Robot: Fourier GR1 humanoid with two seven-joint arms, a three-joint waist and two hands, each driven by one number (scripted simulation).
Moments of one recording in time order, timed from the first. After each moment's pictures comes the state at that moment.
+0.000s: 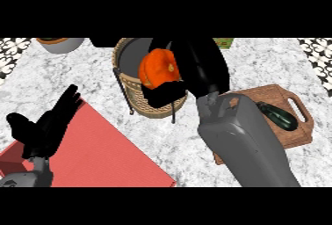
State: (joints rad) left arm -0.07 0.24 0.04 -1.57 0.14 -0.04 0.21; right arm -0.86 -0.01 0.29 -1.53 0.74 0.10 0.64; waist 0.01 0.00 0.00
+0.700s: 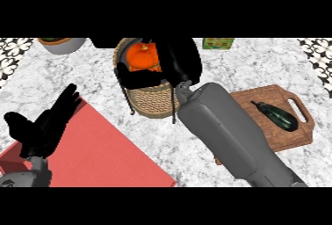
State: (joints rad) left arm -0.08 0.23 0.06 -1.57 0.12 -0.07 0.22; right arm -0.97 -0.01 0.37 -1.21 0.73 -0.15 0.59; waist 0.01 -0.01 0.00
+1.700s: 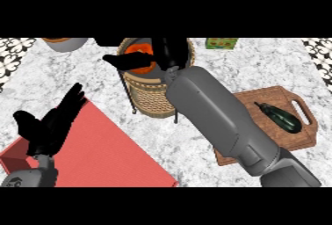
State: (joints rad) left arm -0.09 0.20 0.05 -1.56 0.09 -0.07 0.22; right arm -1.18 0.00 0.43 -0.80 0.47 -0.57 0.40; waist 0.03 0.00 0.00
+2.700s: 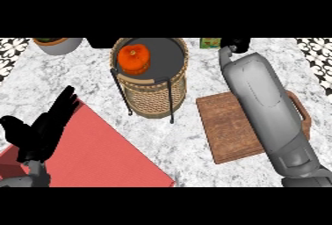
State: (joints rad) left arm -0.05 0.21 0.08 -1.61 0.10 -0.08 0.25; right arm -1.03 -0.12 0.08 -1.06 0.11 -0.71 0.24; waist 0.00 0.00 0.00
